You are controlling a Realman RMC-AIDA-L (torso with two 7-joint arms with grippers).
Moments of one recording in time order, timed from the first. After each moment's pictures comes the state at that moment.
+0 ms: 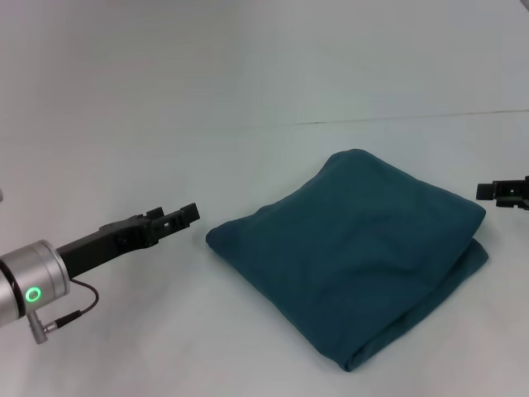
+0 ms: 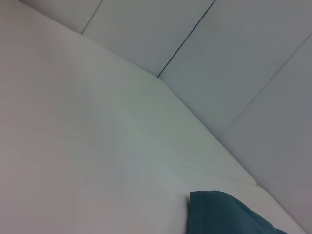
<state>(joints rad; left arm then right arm) -0.58 -2.14 0.61 0.44 1.83 1.16 -1.65 0.53 1.86 -0.64 -0.66 -2.16 -1.27 2.26</state>
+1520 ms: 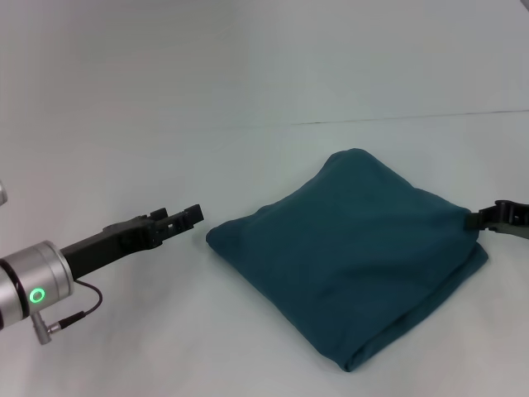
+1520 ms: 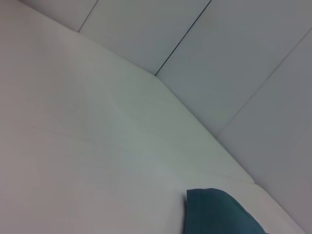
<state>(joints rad) -0.58 -2.14 0.61 0.44 1.83 1.16 -1.64 0.57 1.90 -0.64 -0.57 -2.23 -1.19 2.28</state>
